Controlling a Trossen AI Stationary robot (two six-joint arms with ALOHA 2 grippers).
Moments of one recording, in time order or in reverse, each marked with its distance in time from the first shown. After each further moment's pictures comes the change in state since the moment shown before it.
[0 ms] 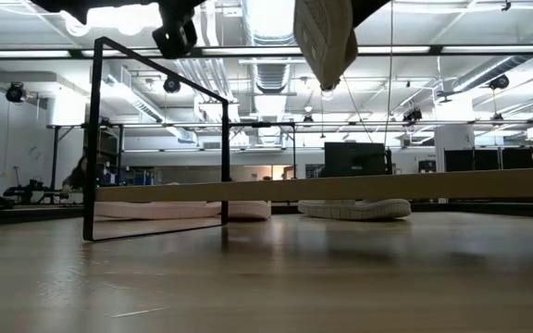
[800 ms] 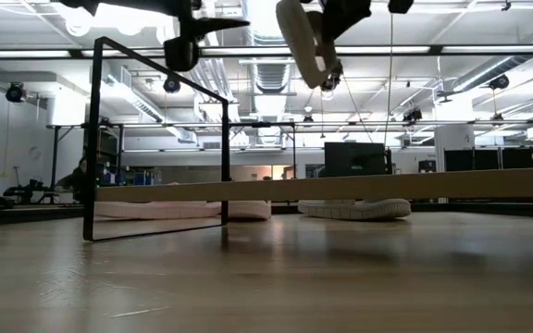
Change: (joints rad) left arm -0.013 0.117 0.102 -0.043 -0.314 -0.232; right arm -0.134 0.004 -0.001 0.157 0.102 -0.103
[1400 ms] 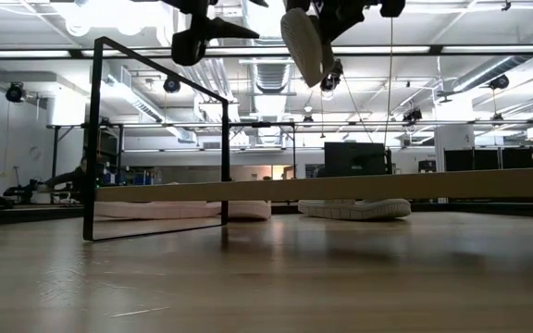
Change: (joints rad) left arm -0.002 0.090 0.211 -0.317 -0.097 0.081; right arm -0.058 0.000 0.000 0.051 0.067 -0.075
